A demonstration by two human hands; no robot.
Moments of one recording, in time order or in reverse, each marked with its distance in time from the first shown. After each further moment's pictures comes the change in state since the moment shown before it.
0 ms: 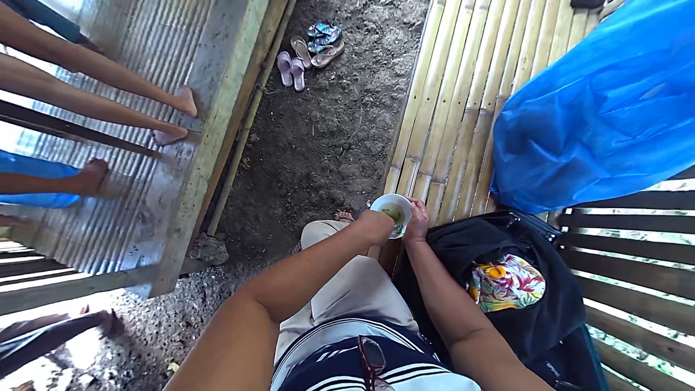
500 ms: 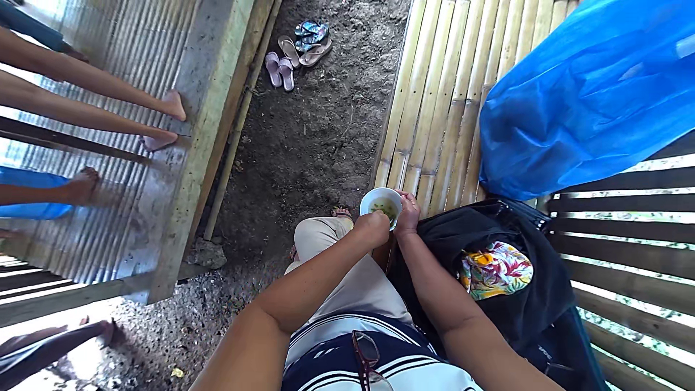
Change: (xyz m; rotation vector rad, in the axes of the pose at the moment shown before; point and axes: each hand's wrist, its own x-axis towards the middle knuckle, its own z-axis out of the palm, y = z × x) left_hand 0.013 0.025 0.023 -0.237 0.087 -0.135; right_hand 0.006 0.010 -0.005 -0.009 0.002 0.001
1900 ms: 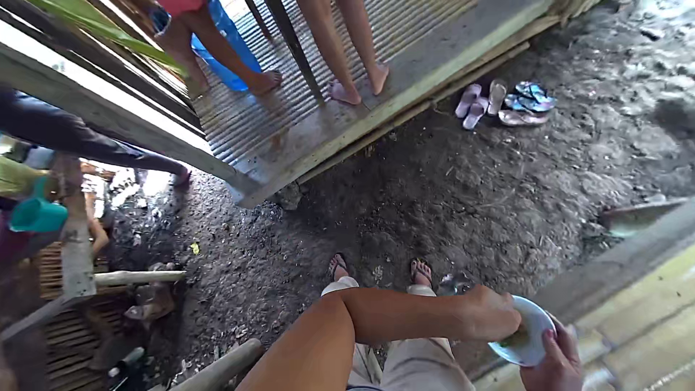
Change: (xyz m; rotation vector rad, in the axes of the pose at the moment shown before) left_hand -0.098 -0.228 -0.077 -0.301 0.283 0.276; right_hand -0.059 -0.066 0.176 -0.362 -0.360 -0.100
